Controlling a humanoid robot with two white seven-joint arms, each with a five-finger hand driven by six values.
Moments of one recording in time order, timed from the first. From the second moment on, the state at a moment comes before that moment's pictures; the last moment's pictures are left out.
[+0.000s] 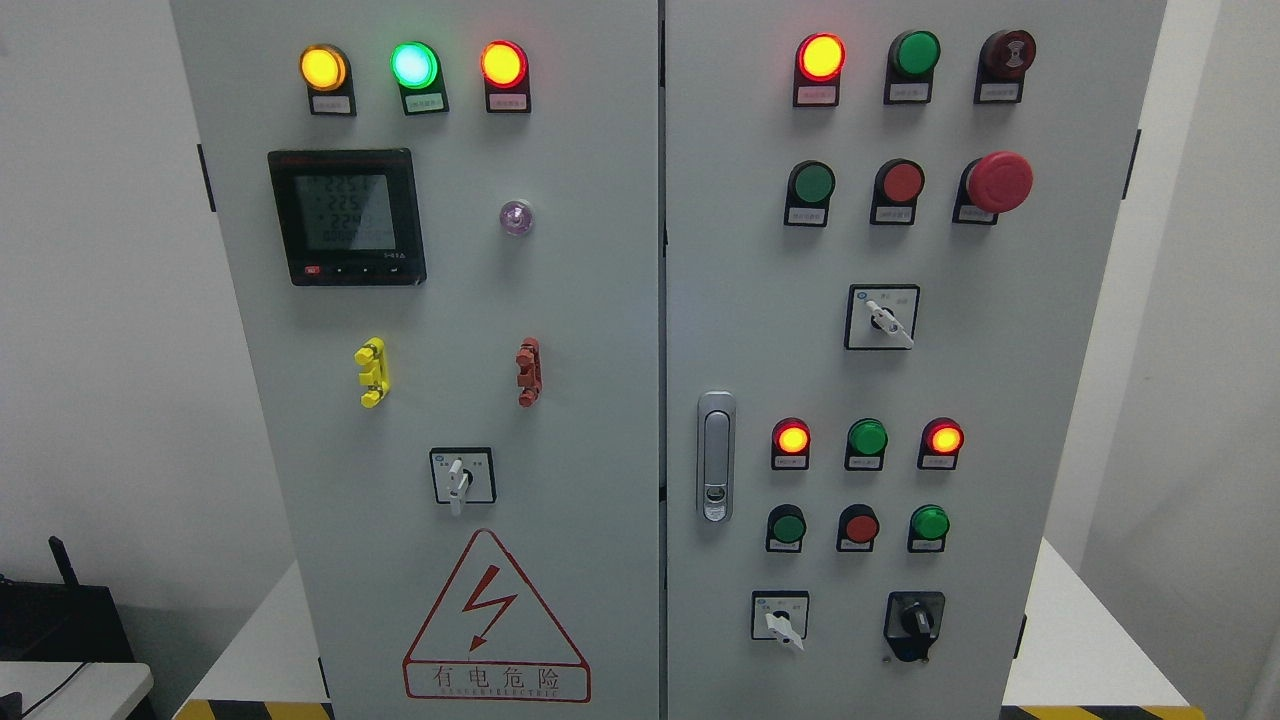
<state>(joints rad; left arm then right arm) 0.13 0.00 0.10 -0.09 -0.01 -0.09 -0.13 0.12 0.12 0.00 -0.11 0.00 0.01 -0.06</state>
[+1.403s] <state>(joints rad) 0.15 0.00 0.20 -0.17 -0.04 -0.09 -0.10 0.12 0.12 0.00 -0.11 0.00 0.01 -0.06</state>
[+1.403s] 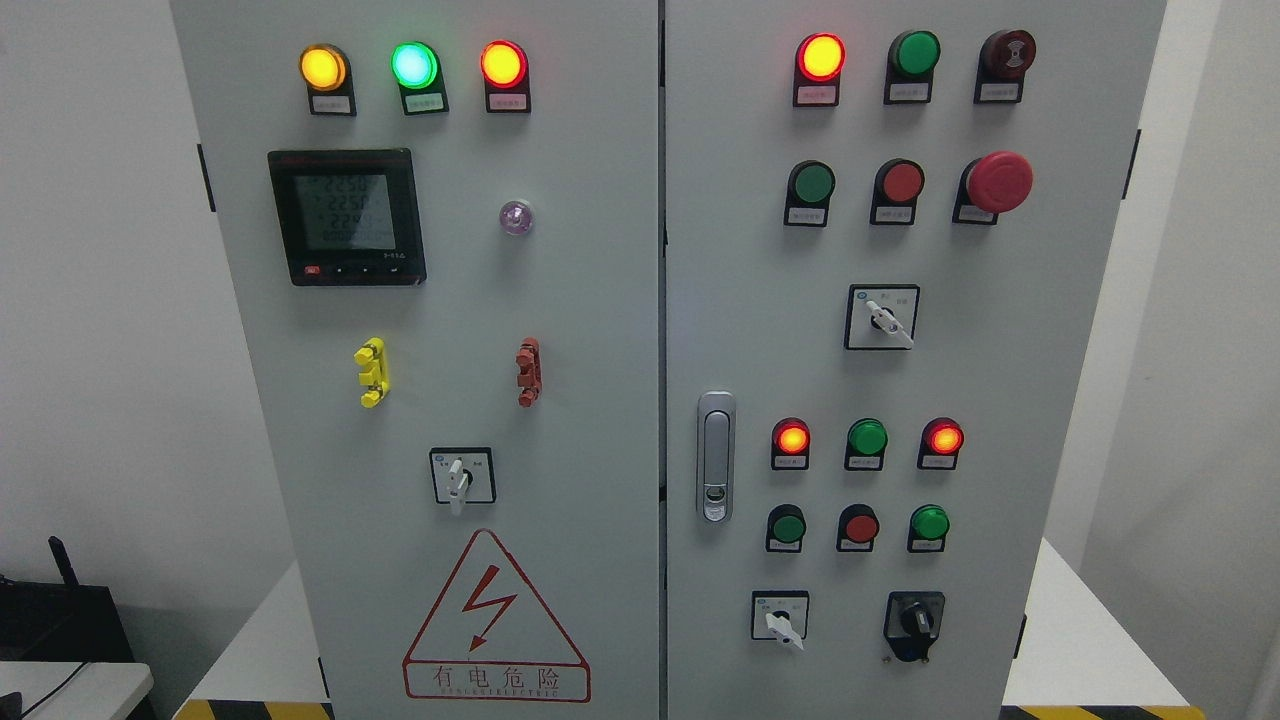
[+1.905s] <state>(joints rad) 0.23 0.00 0.43 -0.38 -0.15 -0.14 -0.11 0.12 0.12 0.00 -0.11 0.00 0.01 -0.06</state>
